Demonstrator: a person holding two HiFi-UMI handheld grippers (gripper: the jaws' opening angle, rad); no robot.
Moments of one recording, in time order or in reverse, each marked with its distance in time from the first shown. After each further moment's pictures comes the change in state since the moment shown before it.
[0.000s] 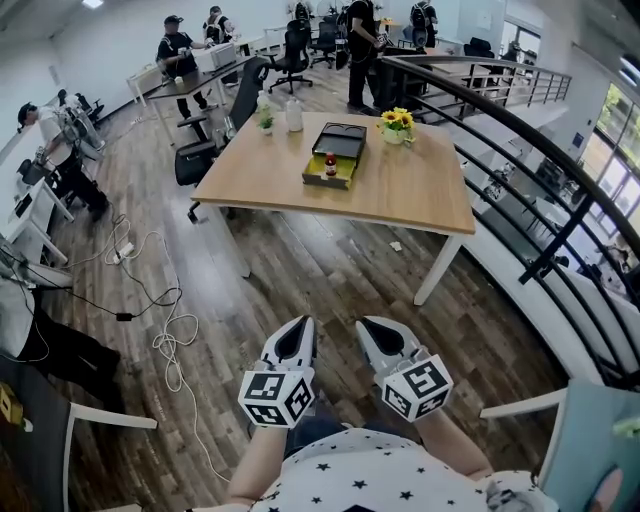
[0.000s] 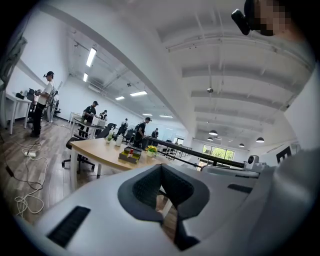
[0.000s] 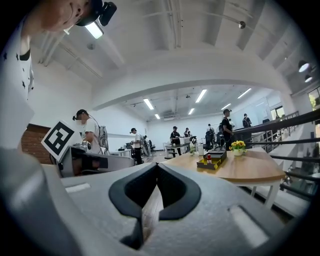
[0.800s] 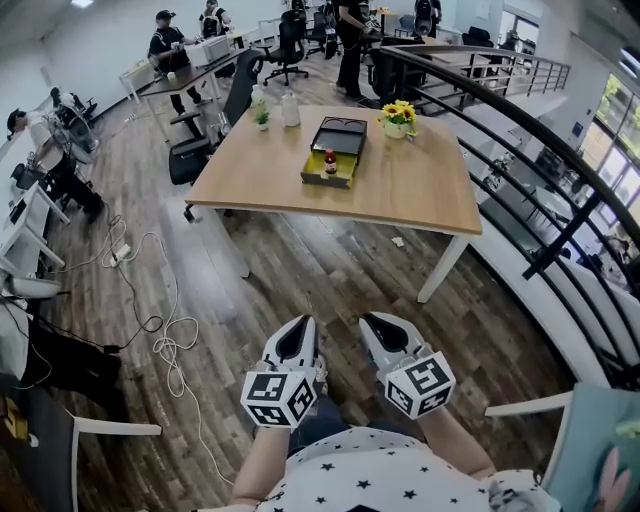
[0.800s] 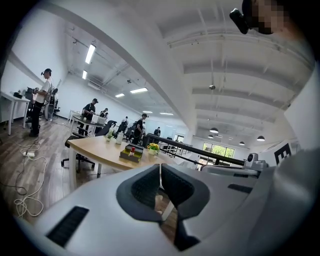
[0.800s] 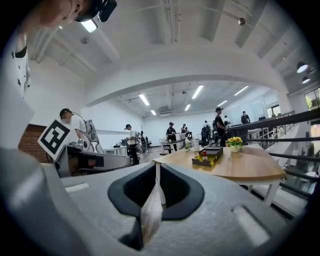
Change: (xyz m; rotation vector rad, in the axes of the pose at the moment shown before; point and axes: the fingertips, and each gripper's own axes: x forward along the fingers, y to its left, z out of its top) left arm 0.047 0.034 0.002 -0.001 0.031 0.004; right arm 0.047 -0.039 -0.008 0.016 0.051 -0.042
